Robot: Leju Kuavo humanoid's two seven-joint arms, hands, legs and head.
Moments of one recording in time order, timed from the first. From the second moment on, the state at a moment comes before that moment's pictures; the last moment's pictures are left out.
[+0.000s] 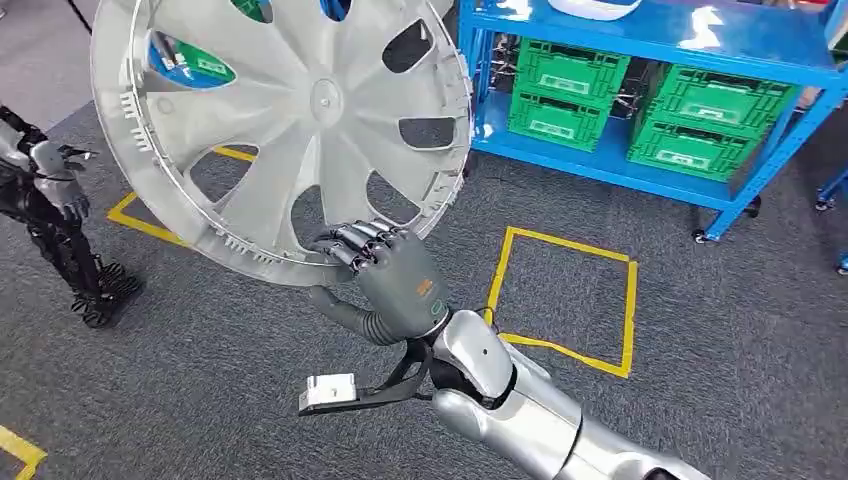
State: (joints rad) left arm -0.12 -0.12 1.03 -0.18 -1.27 -0.05 0.08; right arm -0.47 -0.03 0.76 -1.53 1.07 -0.49 -0.01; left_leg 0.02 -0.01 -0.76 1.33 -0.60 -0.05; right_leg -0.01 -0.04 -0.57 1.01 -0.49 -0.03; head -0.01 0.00
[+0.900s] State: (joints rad) left arm -0.11 -0.12 1.03 -0.18 -1.27 -0.05 0.08; right arm -0.46 -0.04 0.76 -1.53 1.09 -0.50 -0.01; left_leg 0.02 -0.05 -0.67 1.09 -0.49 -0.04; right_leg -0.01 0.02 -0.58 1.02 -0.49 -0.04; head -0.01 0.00
